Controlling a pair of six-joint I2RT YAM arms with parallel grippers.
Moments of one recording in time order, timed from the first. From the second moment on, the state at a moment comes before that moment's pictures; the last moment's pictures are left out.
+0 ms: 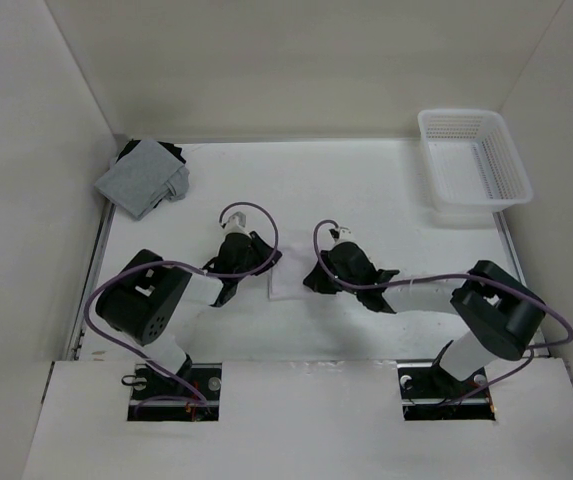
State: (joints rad) left arm -0.53 1.64 0.47 0.67 -0.01 -0.93; right arm 0.84 1.56 0.63 0.31 0.04 0.83
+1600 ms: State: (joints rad) left arm -0.47 0.95 0.42 -0.01 -0.20 -0.73; right arm 0.46 0.55 0.11 0.15 0.38 0.81
